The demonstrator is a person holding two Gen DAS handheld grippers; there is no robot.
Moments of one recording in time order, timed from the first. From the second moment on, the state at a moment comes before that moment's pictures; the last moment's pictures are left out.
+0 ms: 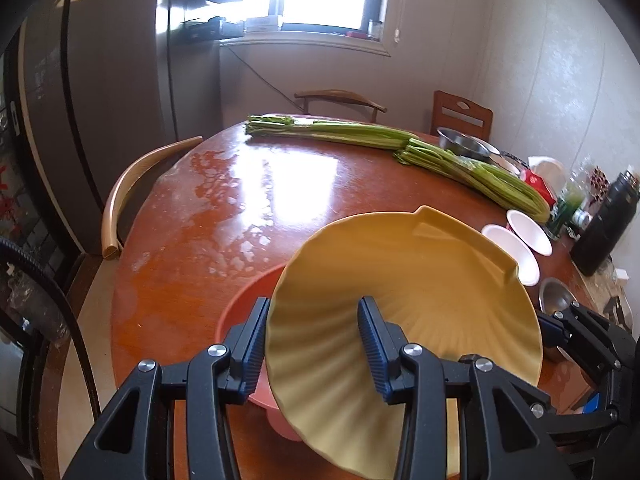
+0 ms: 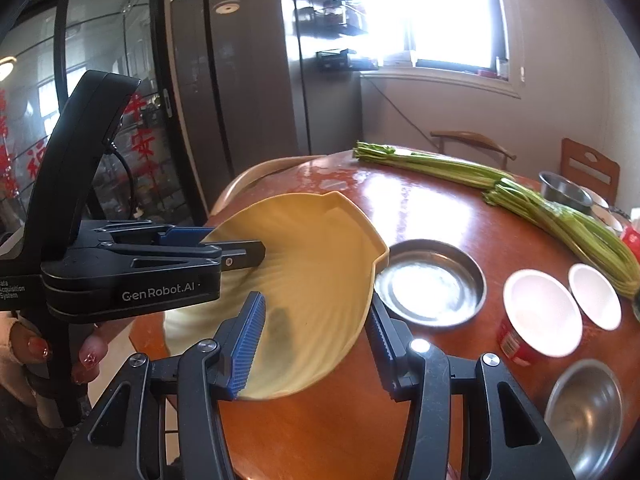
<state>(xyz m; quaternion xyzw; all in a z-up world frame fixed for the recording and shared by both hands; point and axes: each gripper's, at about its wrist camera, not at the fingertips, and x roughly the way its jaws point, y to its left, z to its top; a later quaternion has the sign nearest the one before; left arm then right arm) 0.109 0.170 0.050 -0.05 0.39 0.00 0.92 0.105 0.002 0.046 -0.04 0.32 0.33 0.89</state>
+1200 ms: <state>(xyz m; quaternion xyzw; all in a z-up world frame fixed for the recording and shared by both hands) 0.133 0.211 -0.014 -0.05 0.46 0.06 0.88 0.169 0.079 -0.025 -0.15 0.36 0.36 0.85</state>
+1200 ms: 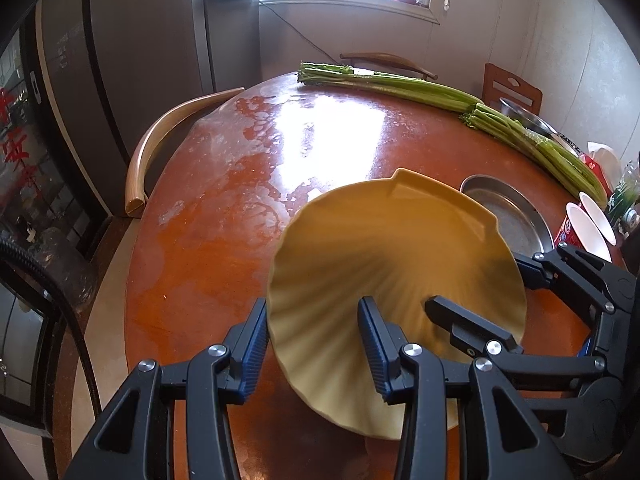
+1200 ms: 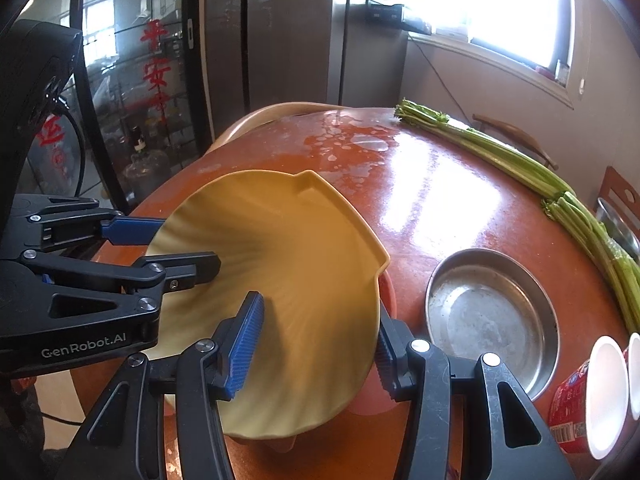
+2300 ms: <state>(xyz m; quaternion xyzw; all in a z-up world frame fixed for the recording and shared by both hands) 0.129 0.197 -0.011 -0.06 0.44 0.05 0.90 0.136 -0.013 0.005 -0.07 0.31 0.24 0.92</state>
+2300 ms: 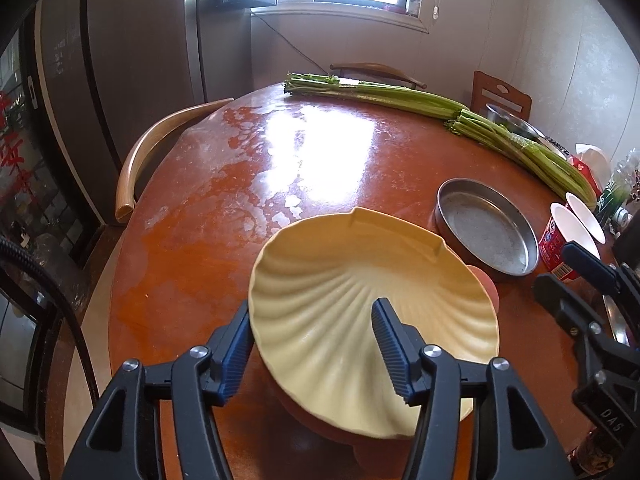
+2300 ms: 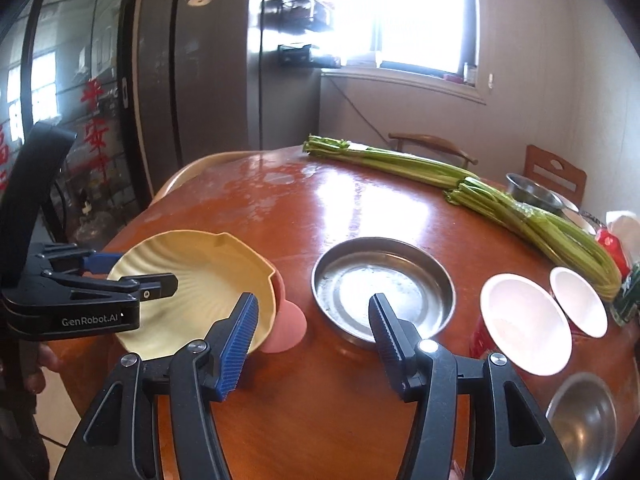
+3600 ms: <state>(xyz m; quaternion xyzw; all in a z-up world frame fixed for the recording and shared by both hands) 0.105 0.170 0.018 -0.04 0.39 0.04 0.92 0.113 -0.074 0.023 0.00 0.30 0.21 0.93</state>
